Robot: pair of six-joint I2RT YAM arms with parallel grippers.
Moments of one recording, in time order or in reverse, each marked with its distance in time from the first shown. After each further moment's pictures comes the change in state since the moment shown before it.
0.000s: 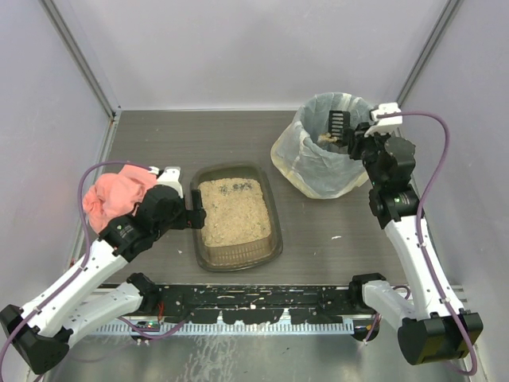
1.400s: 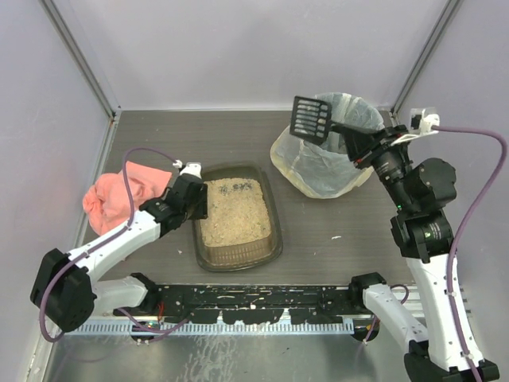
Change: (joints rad) left arm 0.069 0.368 -0.050 0.263 -0.009 0.030; right arm 0.048 -0.175 0.199 -0.151 -0.225 0.362
